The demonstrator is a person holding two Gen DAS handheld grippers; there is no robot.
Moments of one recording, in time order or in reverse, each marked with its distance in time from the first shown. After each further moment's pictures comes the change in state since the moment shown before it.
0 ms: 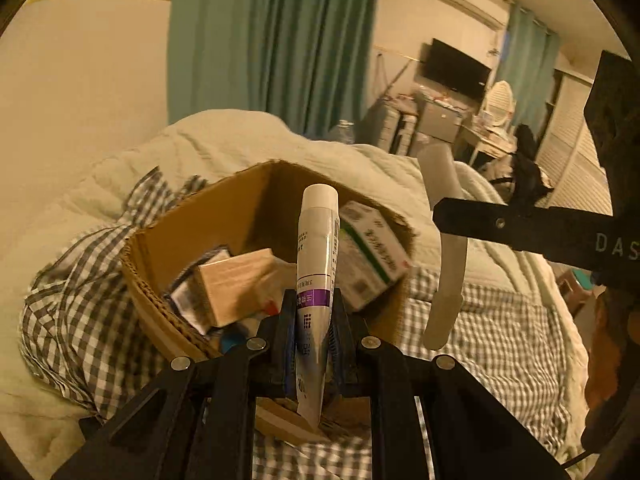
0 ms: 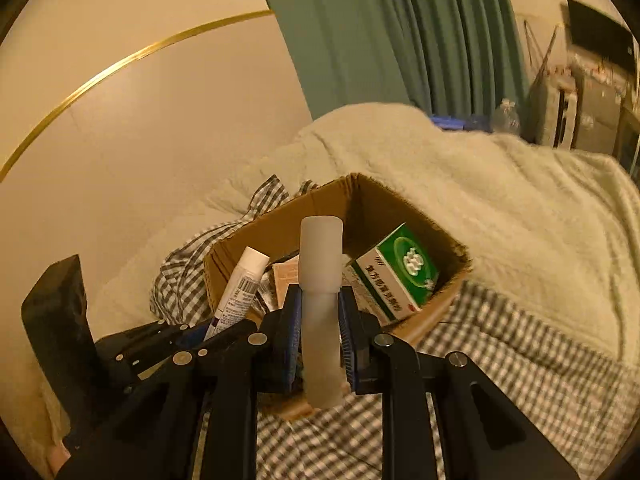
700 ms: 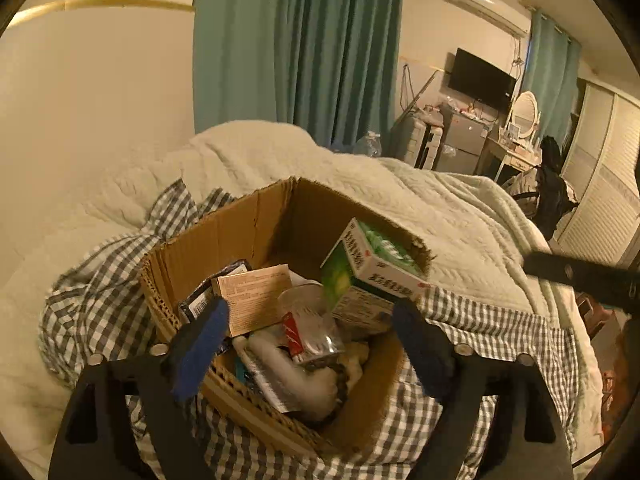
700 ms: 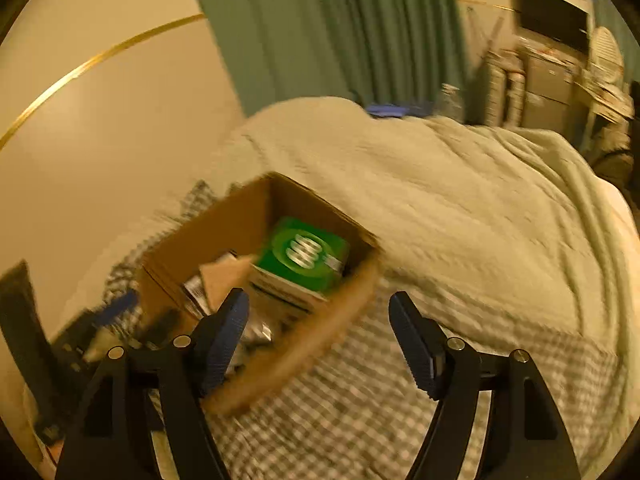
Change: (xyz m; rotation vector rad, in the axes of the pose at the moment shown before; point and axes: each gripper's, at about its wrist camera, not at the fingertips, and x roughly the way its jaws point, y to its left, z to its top) left arm -0.012 -0.018 0.008 -0.025 -0.048 0.095; right arm -0.030 -0.053 -0.001 0.096 0.022 -0.225
